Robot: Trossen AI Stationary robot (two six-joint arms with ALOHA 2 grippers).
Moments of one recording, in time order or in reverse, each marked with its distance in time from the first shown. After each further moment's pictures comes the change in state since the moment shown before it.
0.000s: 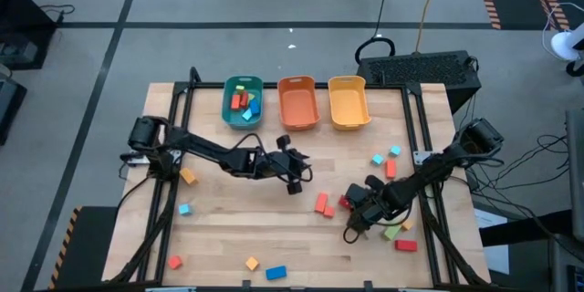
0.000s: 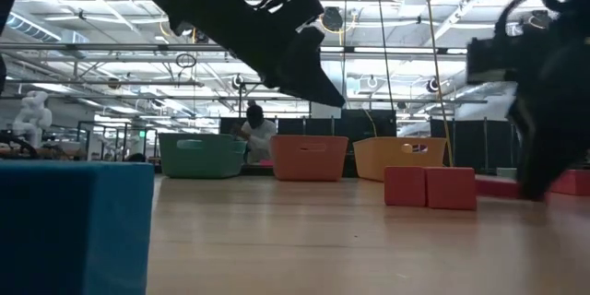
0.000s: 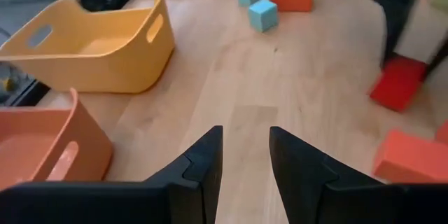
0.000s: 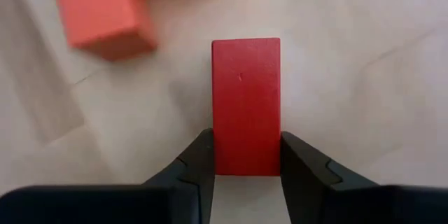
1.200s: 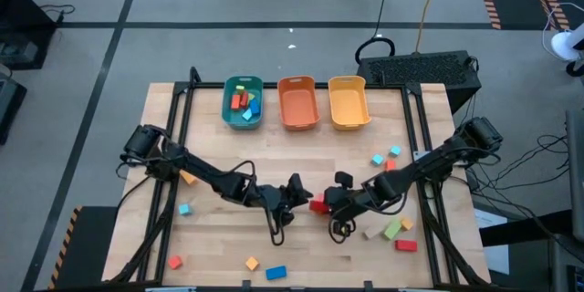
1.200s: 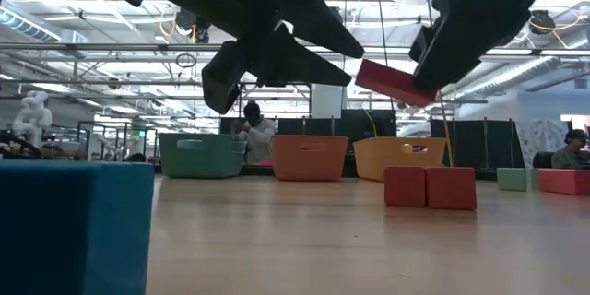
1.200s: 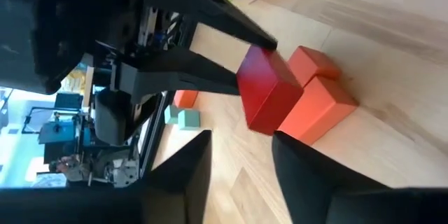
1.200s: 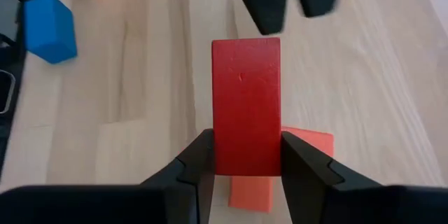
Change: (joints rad) left arm -0.226 0.013 0.000 0.070 0.022 1.050; right arm -0.117 -0.006 0.184 0.208 -0.069 -0.514
